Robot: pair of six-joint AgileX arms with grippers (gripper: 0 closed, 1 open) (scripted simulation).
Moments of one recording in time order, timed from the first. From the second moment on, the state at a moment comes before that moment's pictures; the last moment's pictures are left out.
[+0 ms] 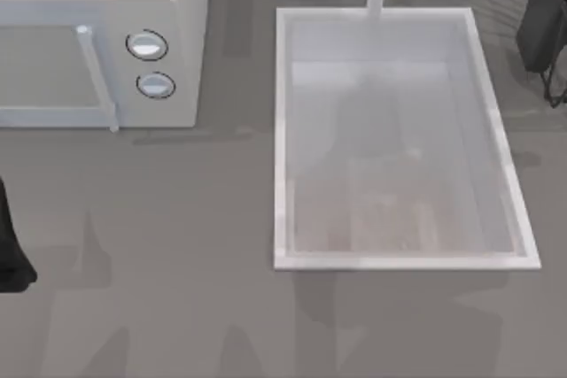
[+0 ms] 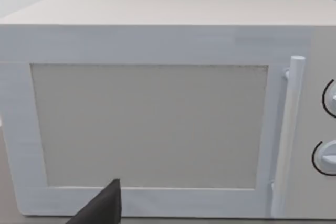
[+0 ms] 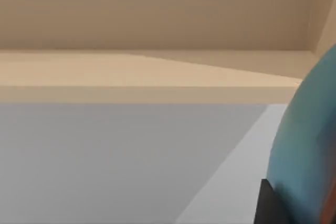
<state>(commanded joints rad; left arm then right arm) 0.00 0.00 0.00 0.00 0.00 0.00 -0.36 1.63 1.14 0.50 -0.33 0.02</state>
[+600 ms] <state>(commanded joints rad) 0.00 0.00 0.00 0.00 0.00 0.00 -0.31 1.80 0.98 0.82 -0.28 0.02</state>
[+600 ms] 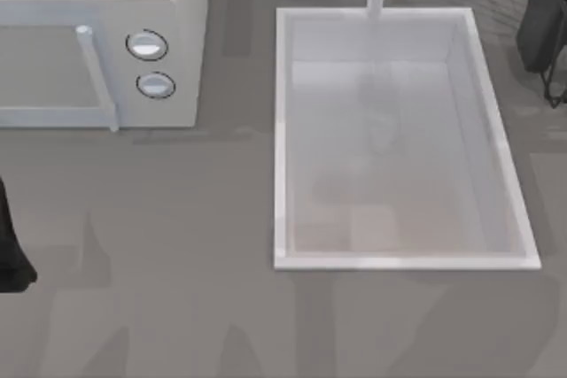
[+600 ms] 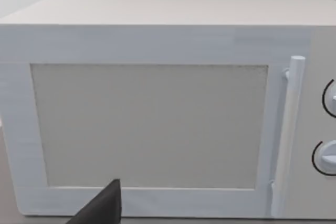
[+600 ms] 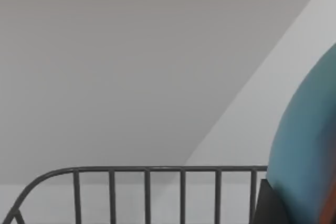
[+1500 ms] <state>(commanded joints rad) 0.00 0.00 0.00 0.00 0.00 0.00 -0.31 1.80 0.98 0.82 -0.28 0.02</state>
